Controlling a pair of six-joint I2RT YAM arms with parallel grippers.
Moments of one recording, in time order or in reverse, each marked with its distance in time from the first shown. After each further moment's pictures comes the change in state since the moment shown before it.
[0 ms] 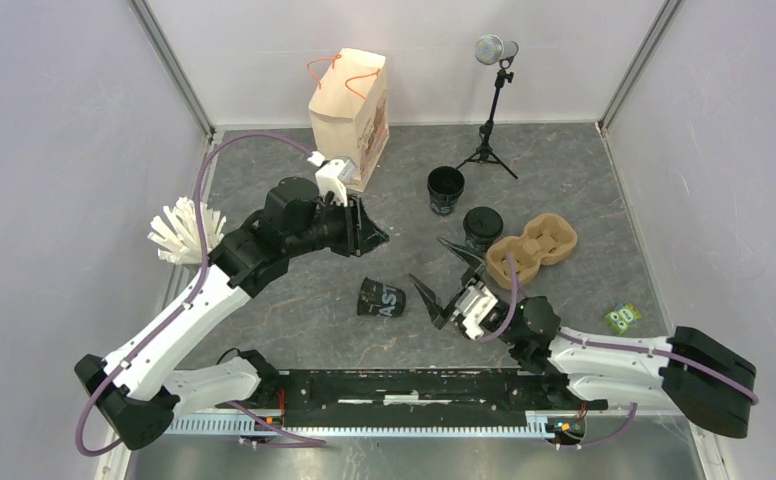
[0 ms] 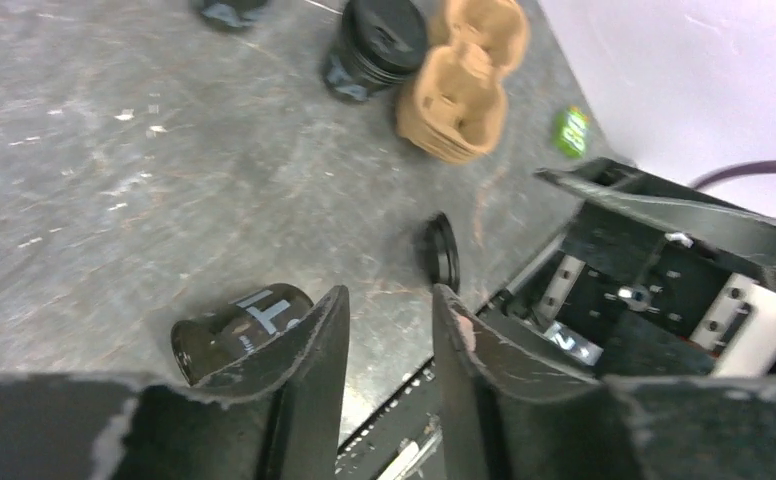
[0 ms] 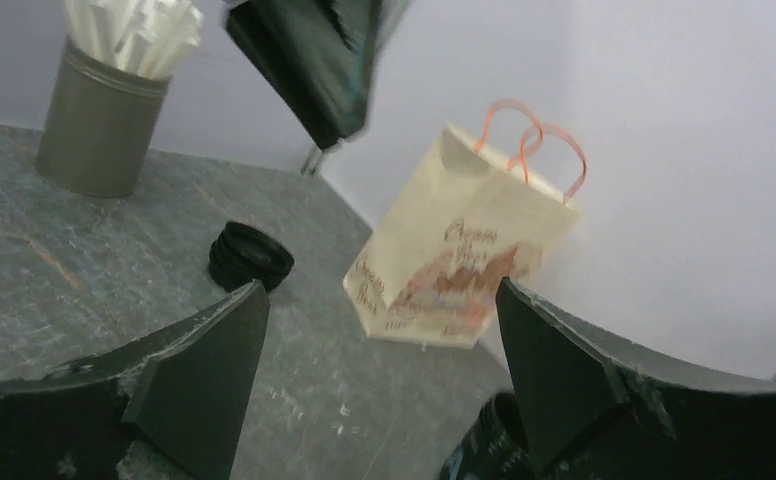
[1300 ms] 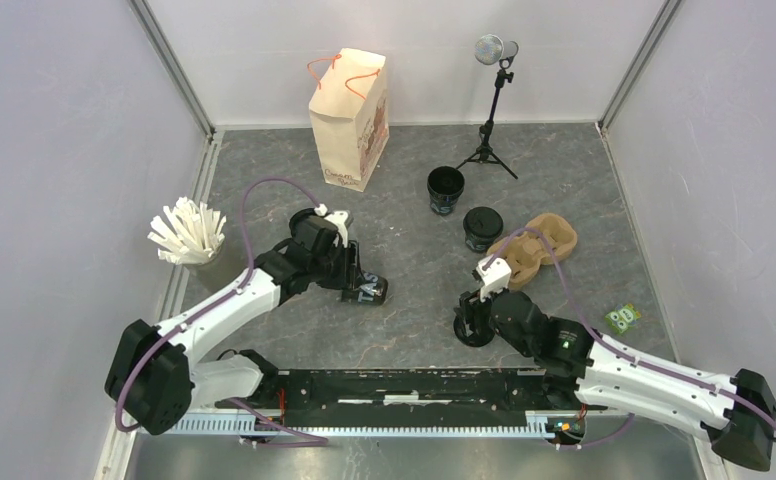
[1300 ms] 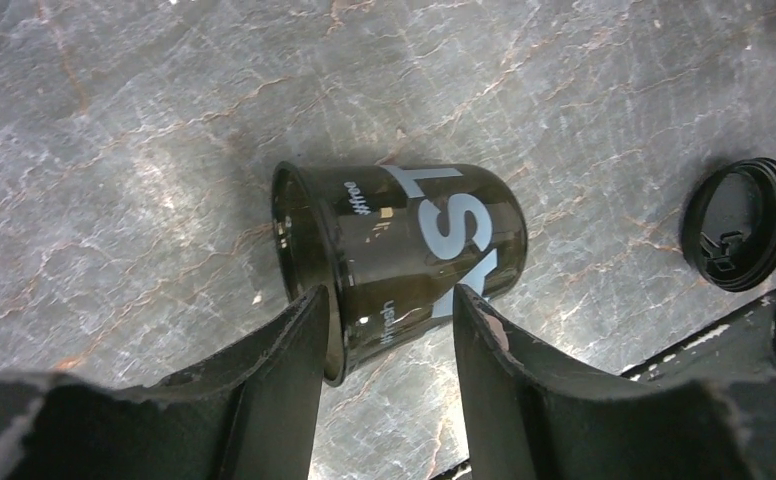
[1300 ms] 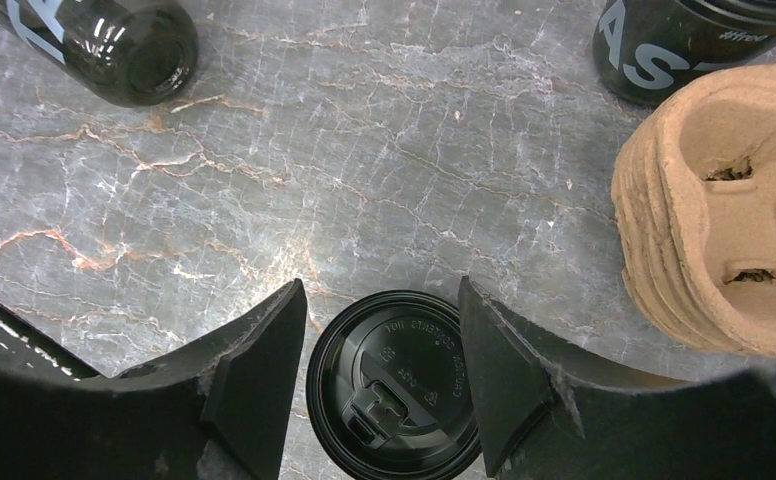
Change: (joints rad) left arm 0.119 0.096 -0.442 0.105 -0.165 0.077; right arm 0.000 -0.380 0.137 -1.462 0.410 0.996
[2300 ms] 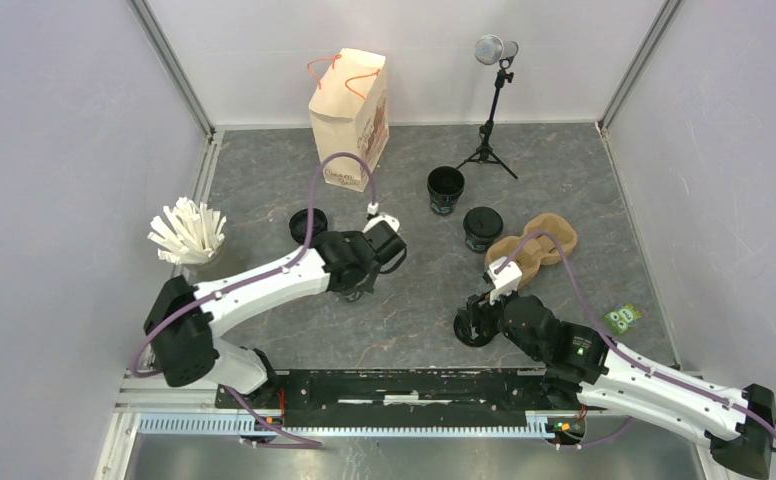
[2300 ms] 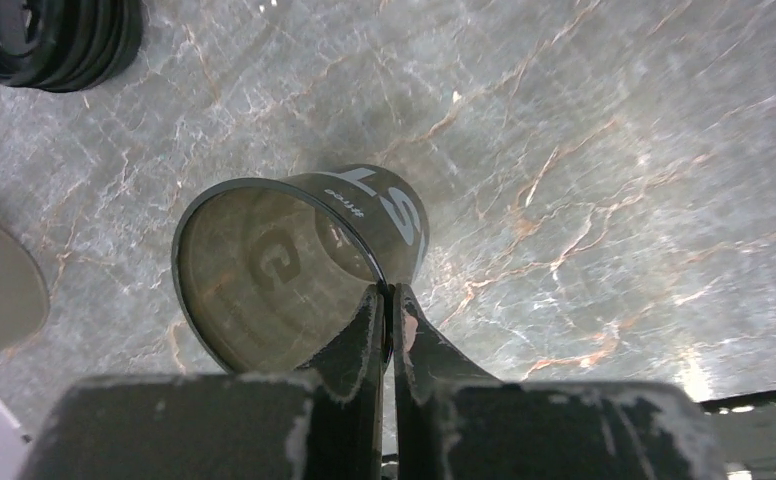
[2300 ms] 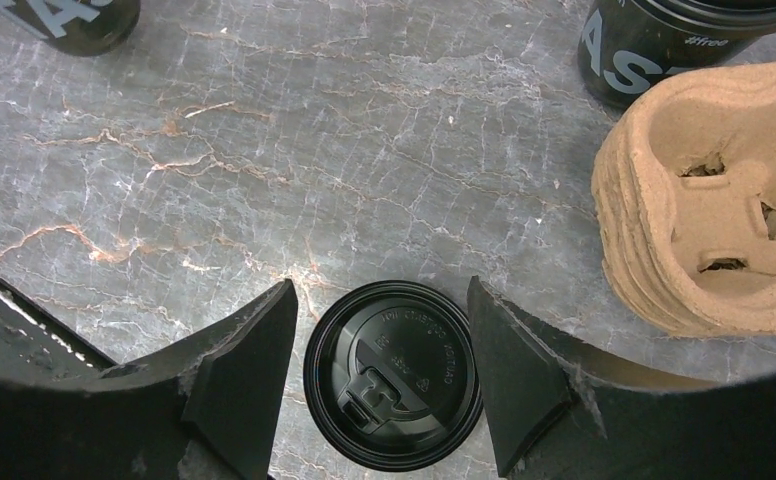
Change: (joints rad) left arm -0.343 0.247 0.393 -0.414 -0.484 0.005; right arm 0.000 -0.145 -0.012 -0.072 -0.006 -0.012
